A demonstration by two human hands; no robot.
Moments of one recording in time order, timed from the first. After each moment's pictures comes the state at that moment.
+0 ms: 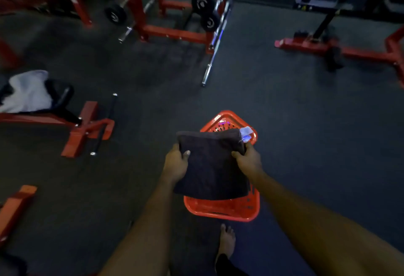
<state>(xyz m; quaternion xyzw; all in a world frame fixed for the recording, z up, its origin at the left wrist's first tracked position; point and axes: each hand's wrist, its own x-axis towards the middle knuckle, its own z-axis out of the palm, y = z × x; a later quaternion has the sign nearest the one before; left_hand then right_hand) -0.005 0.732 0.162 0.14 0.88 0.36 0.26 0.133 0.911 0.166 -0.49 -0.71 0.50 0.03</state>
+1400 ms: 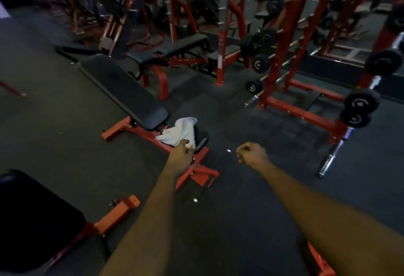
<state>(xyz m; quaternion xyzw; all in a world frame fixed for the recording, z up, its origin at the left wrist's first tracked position) -0.381 0.392 0.326 0.00 0.90 0.44 0.04 -0.374 0.636 0.293 -0.19 -0.84 0.51 -0.04</state>
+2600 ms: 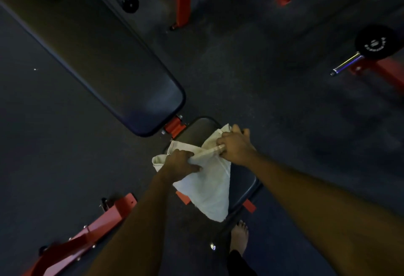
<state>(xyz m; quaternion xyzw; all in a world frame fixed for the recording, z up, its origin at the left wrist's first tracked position) -0.945 0.284 0.010 -0.07 0.90 0.24 0.36 -1.003 0.495 -0.003 0.23 -0.93 0.06 -0.27</state>
